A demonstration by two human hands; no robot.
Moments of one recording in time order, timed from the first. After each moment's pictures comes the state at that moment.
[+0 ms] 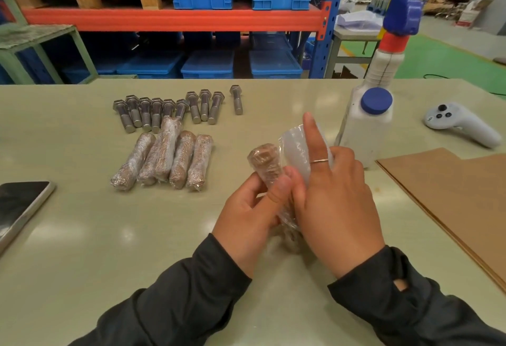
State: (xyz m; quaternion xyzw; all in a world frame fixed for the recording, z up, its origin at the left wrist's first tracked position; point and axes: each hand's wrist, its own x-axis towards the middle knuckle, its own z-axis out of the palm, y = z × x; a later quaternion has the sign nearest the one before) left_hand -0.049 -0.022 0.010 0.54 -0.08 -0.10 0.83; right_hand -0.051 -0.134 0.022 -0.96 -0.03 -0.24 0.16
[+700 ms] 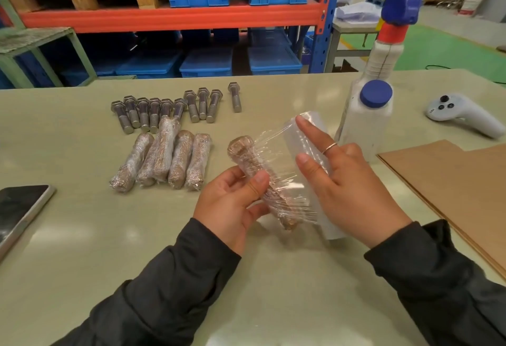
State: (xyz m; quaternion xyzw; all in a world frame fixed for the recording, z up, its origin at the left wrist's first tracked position) left_hand -0.033 -0.007 0.013 0.50 0.01 -0.09 0.86; right_hand -0.035 -0.166 0.028 -0.92 -0.06 -0.11 0.37
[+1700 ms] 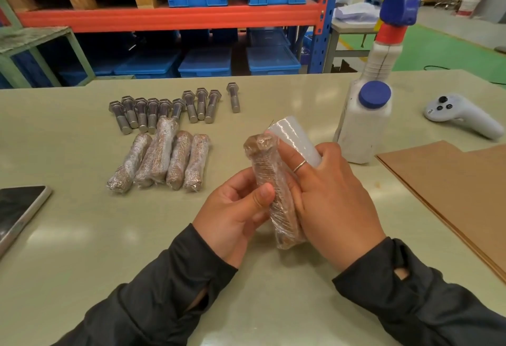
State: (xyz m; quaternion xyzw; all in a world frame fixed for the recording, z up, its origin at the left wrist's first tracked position) left_hand -0.036 -0.005 0.004 0.45 -0.09 -0.16 0.87; right_hand -0.046 -0.145 0.017 -0.96 -0.11 -0.20 0.17
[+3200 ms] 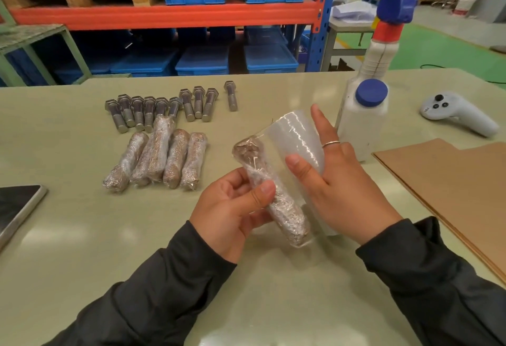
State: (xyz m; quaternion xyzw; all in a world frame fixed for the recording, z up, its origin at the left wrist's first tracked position) left_hand -0.039 -0.005 0.014 0.50 -0.05 -0.15 0.85; right_hand -0.031 -0.165 0.024 -0.93 -0.03 -0.10 0.35
